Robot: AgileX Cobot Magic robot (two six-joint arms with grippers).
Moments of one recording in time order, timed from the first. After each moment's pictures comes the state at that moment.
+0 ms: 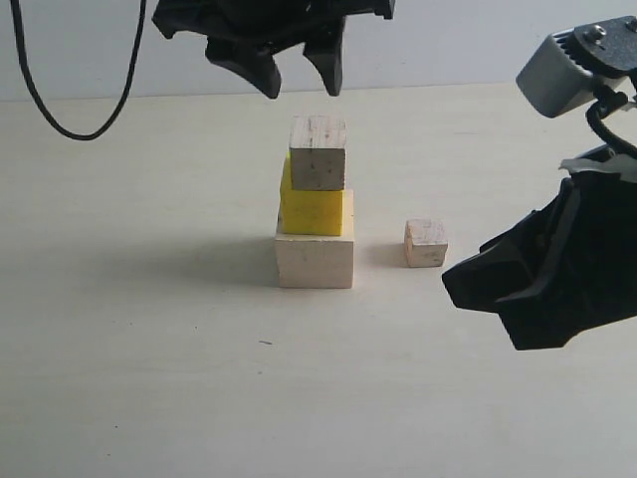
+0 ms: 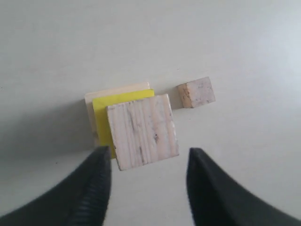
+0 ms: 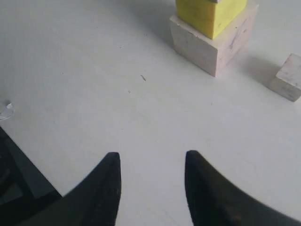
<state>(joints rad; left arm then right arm) -0.73 1.89 -1.90 -0.03 1.22 -0.45 0.62 0.97 -0.72 0.37 0.78 -0.22</state>
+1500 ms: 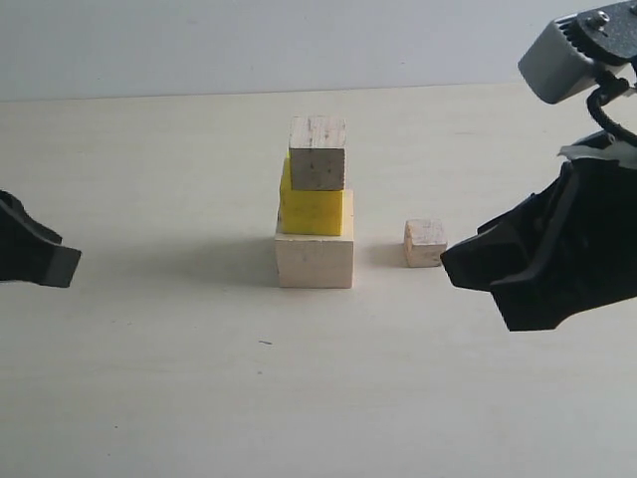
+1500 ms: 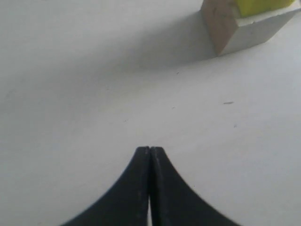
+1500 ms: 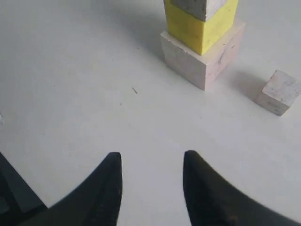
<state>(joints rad) -0.67 1.03 -0.74 0.18 0.79 -0.35 0.62 0.97 -0.72 0.34 0.73 -0.22</state>
